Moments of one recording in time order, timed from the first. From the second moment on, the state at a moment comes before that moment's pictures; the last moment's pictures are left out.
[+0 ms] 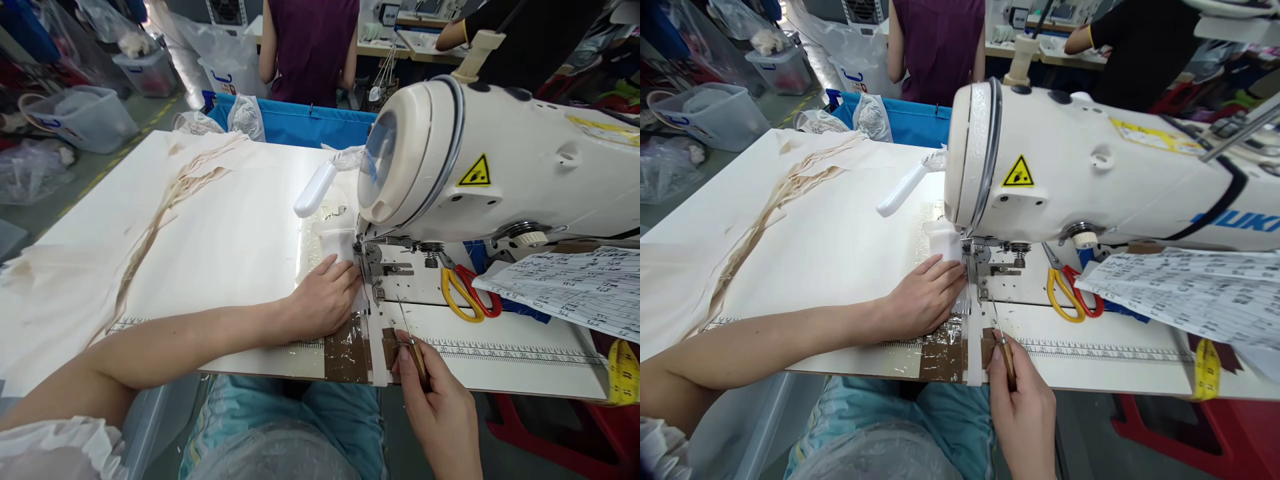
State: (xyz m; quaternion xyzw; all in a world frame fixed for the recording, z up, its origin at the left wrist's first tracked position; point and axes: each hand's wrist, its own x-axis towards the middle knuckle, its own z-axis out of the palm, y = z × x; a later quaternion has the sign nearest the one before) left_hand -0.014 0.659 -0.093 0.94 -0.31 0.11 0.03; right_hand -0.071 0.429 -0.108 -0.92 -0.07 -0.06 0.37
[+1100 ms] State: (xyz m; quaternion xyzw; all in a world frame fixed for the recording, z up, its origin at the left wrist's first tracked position) left_hand 0.002 0.665 -0.099 0.95 -0.28 0.13 0.04; right_hand -0.057 0.475 -0.098 -0.87 -0.26 -0.17 0.39
